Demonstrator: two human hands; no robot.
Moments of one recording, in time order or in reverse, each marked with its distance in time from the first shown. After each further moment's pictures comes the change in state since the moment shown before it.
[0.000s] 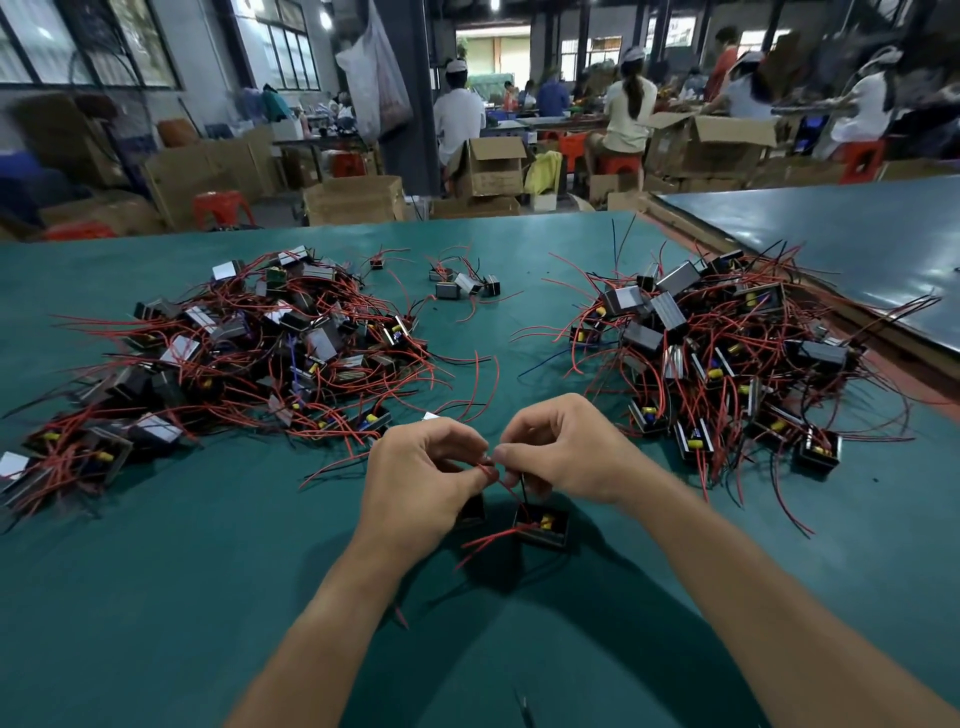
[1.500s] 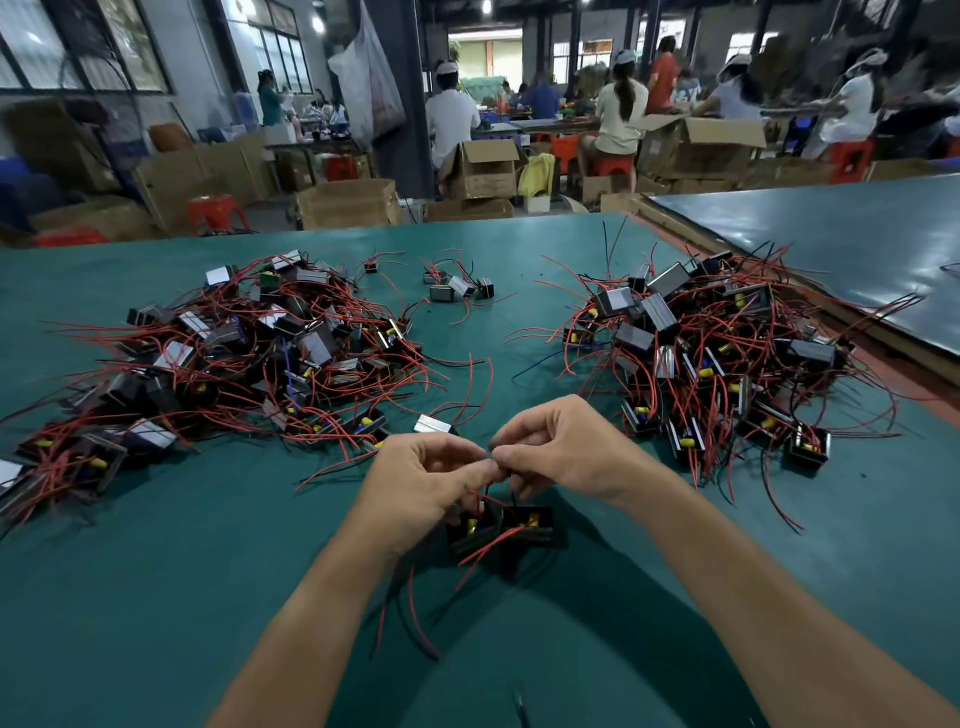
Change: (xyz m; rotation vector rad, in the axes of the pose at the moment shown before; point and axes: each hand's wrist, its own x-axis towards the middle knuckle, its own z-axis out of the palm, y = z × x) left_hand 0.002 0.004 -0.003 -0.209 -0.149 -0.236; right_hand 0.001 0.003 -0.004 0.175 -0.017 0.124
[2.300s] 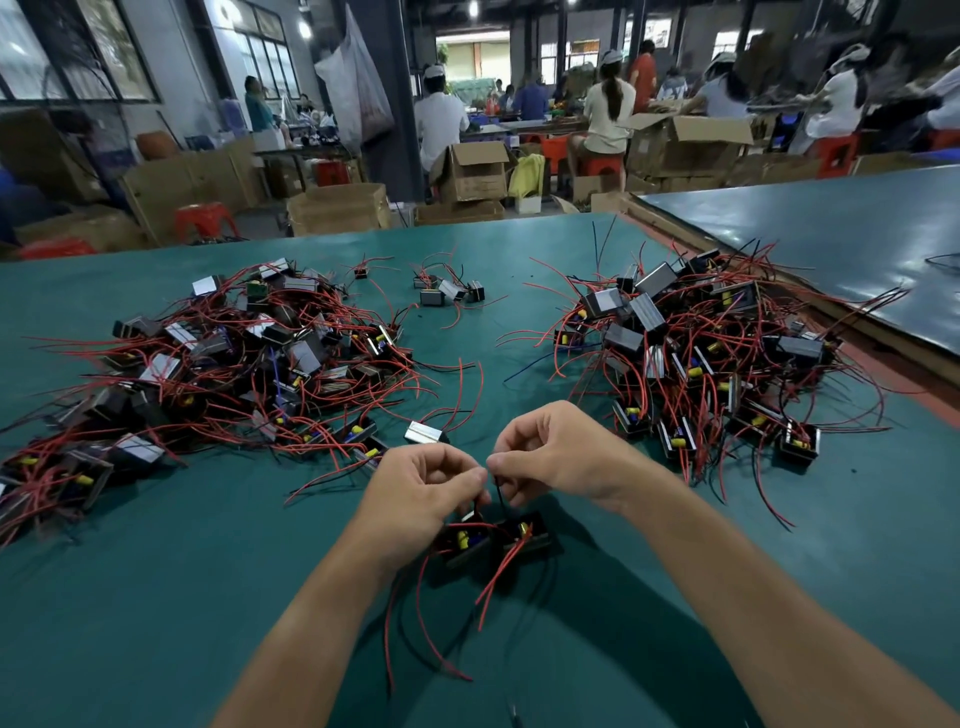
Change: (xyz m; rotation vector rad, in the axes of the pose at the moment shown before) left_hand -0.003 0.002 0.004 0.066 -0.063 -0.002; right_hand -0.002 -0.002 -0.002 -0.014 -0.014 0.035
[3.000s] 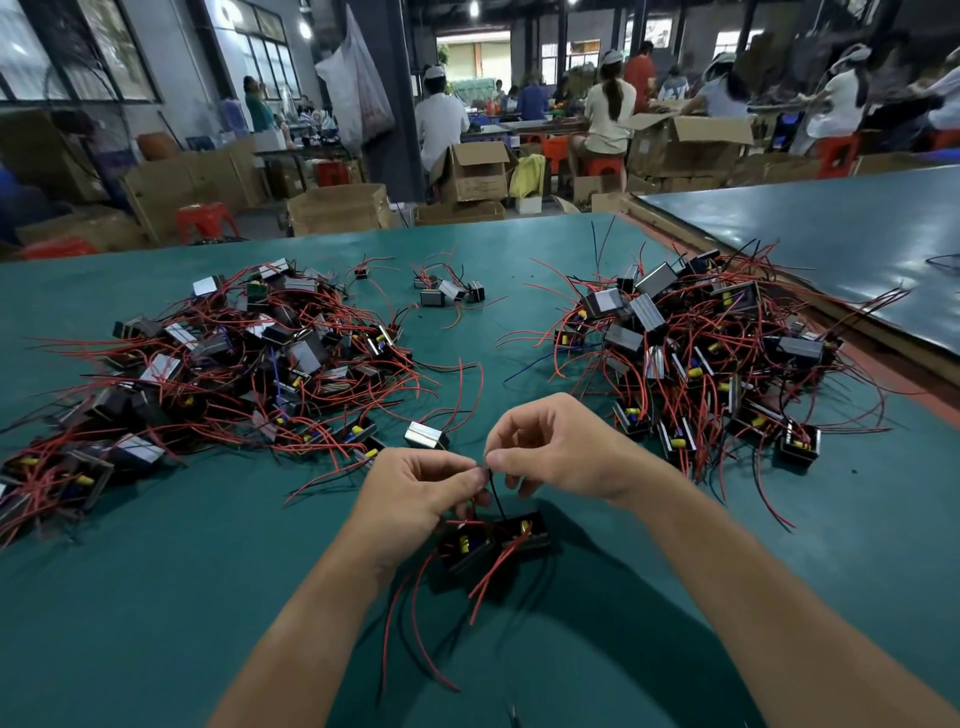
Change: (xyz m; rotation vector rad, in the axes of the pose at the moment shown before) left_hand -0.003 0.002 -0.005 -0.095 -0.013 -0.021; right_hand -0.004 -0.006 -0.004 -0.142 -0.034 -0.166
